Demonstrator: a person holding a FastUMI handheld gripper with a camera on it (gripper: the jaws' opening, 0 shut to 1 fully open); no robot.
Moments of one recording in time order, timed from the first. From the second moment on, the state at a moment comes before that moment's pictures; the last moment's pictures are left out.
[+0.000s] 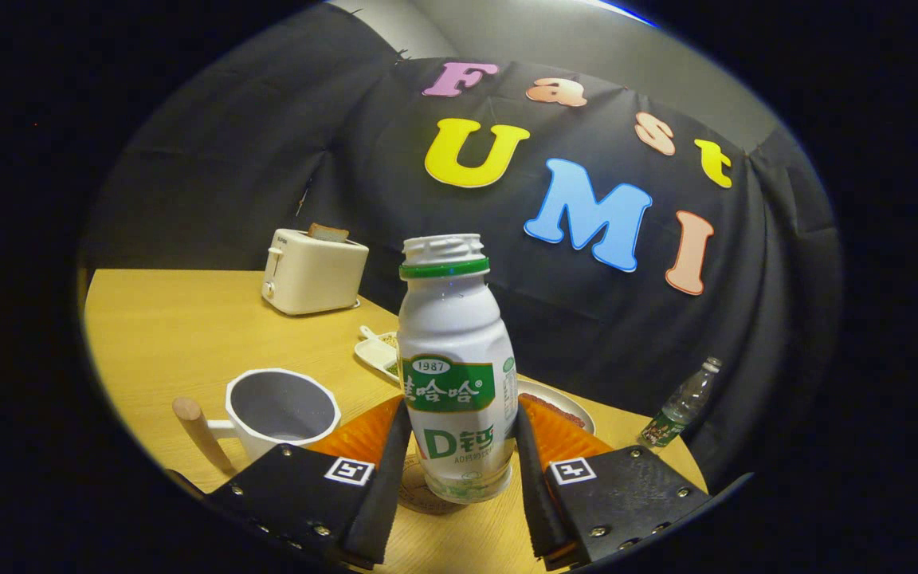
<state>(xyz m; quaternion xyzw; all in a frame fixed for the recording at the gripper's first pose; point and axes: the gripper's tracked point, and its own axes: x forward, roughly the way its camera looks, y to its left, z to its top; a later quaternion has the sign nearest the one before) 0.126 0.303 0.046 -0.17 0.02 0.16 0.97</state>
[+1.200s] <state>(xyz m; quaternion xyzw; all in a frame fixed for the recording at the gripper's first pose) 0.150 0.309 0.016 -0.01 0.08 0.19 0.98</state>
